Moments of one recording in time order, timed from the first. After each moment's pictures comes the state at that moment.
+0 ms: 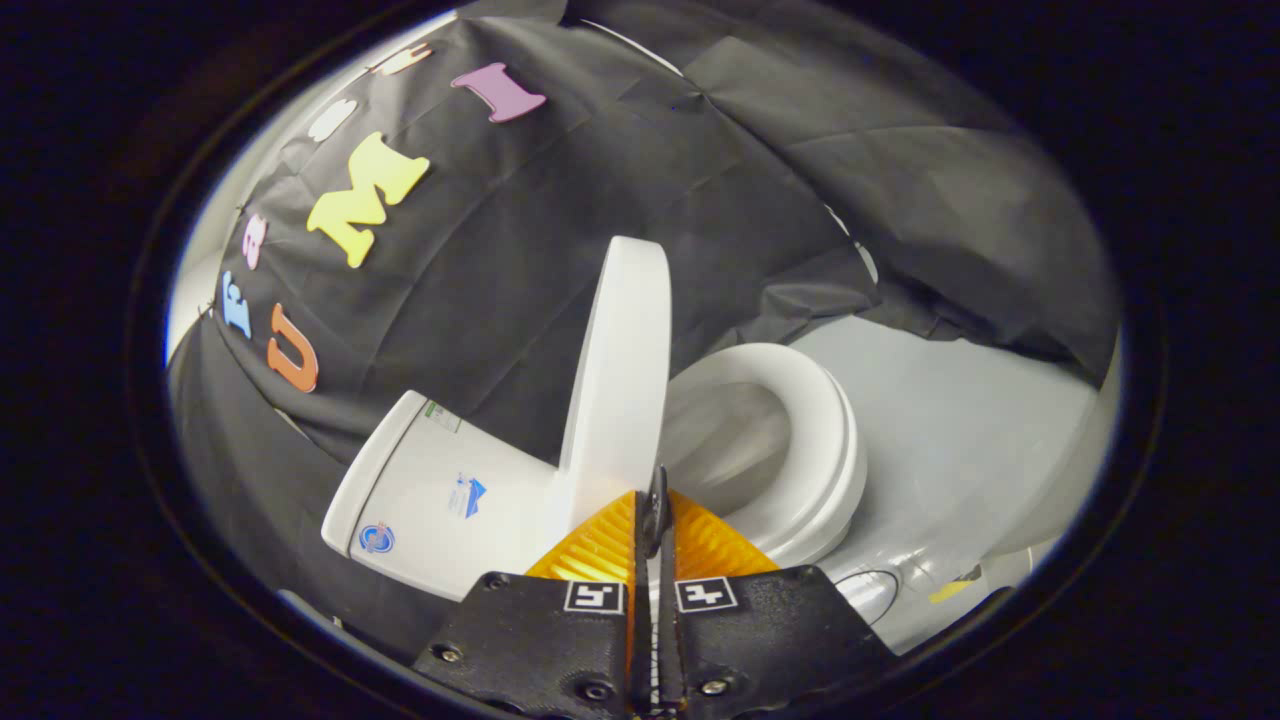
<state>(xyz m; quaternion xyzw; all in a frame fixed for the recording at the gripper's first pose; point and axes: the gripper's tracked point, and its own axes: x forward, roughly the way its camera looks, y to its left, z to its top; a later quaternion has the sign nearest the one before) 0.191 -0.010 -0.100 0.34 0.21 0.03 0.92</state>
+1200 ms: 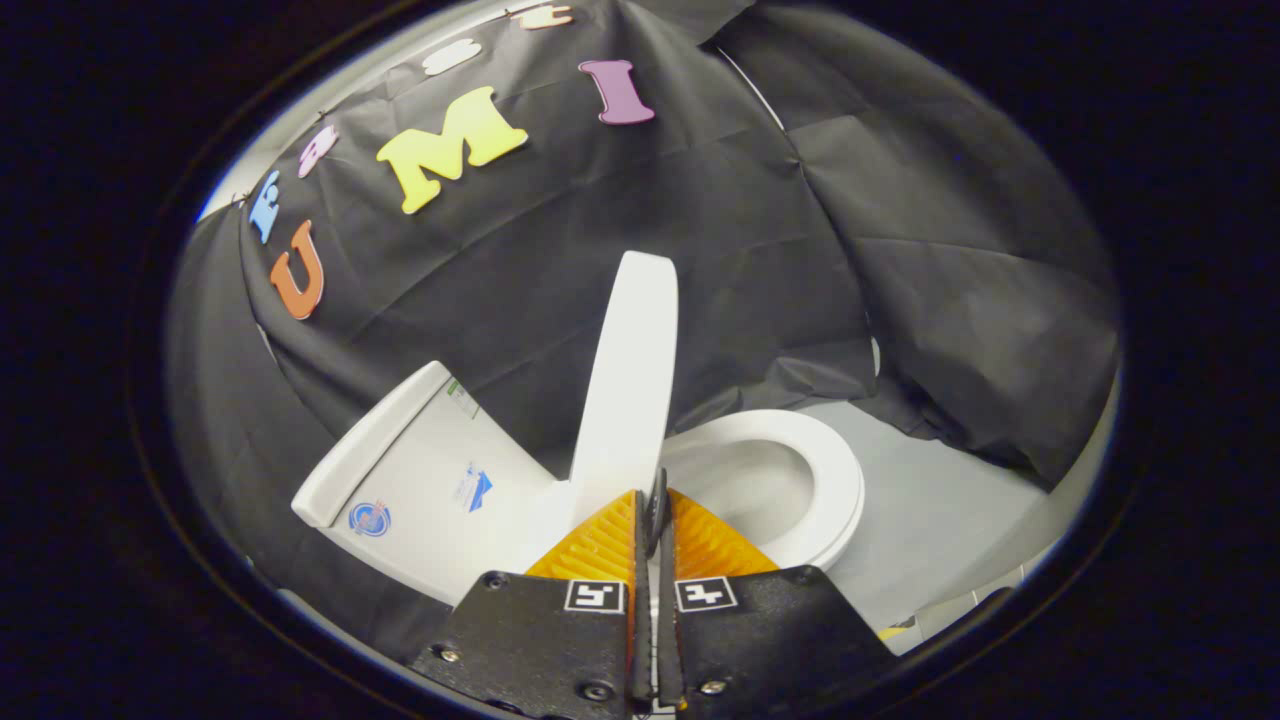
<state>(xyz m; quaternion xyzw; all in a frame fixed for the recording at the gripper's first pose) 0.186 0.055 -0.038 0.21 0.17 -0.01 0.96</state>
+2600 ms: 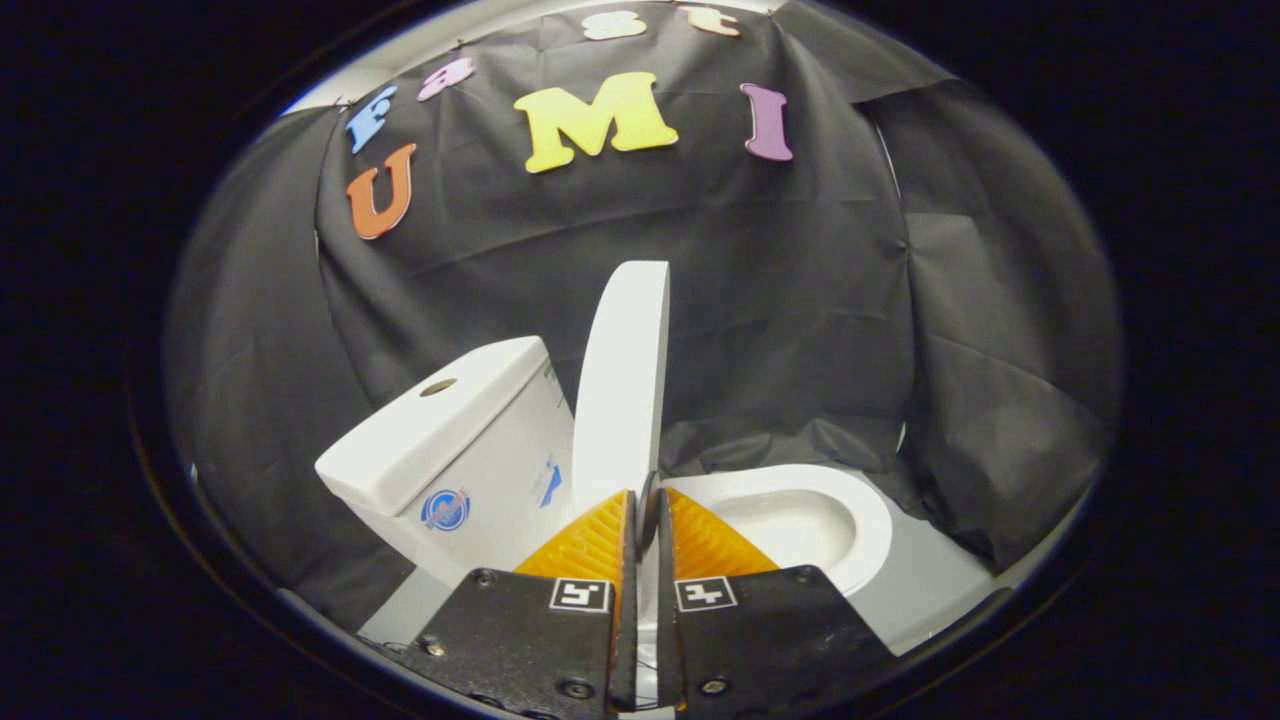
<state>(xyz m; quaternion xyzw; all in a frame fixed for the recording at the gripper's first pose) 0.188 0.182 0.013 0.06 0.15 0.03 0.99</state>
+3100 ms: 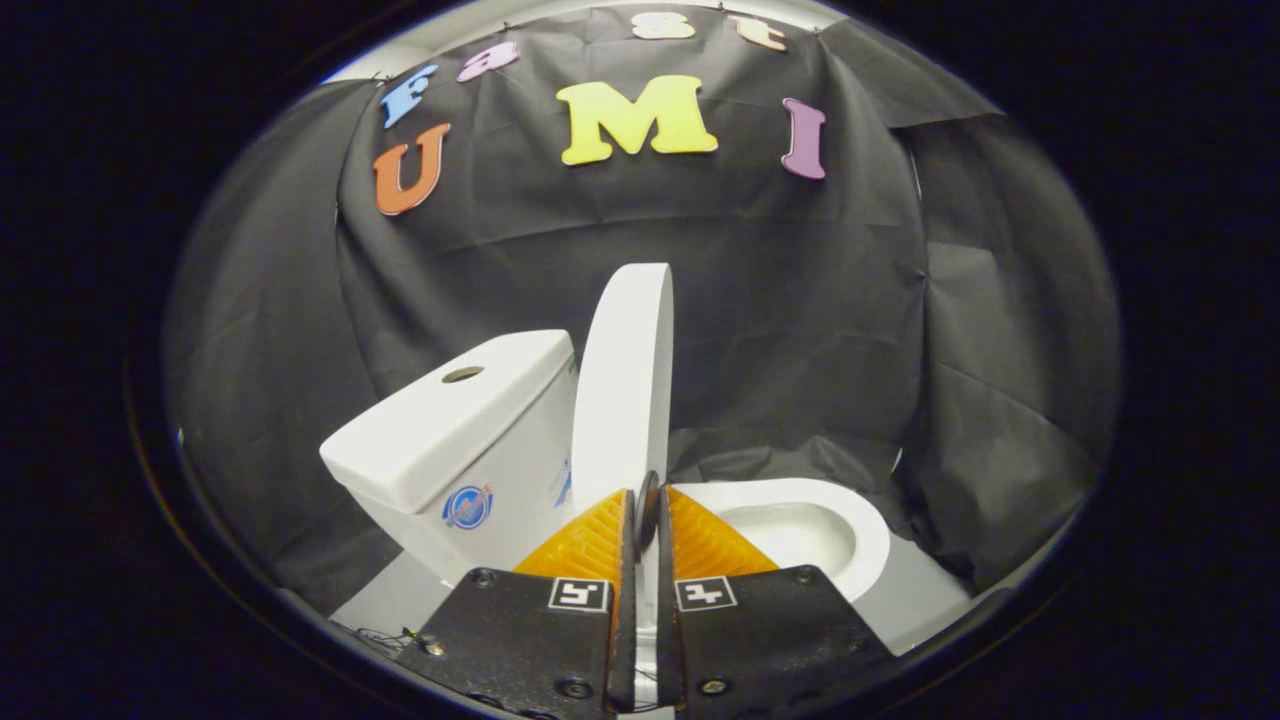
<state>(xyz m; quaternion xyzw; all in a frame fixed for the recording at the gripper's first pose) 0.188 0.214 0.018 0.01 0.14 0.03 0.99</state>
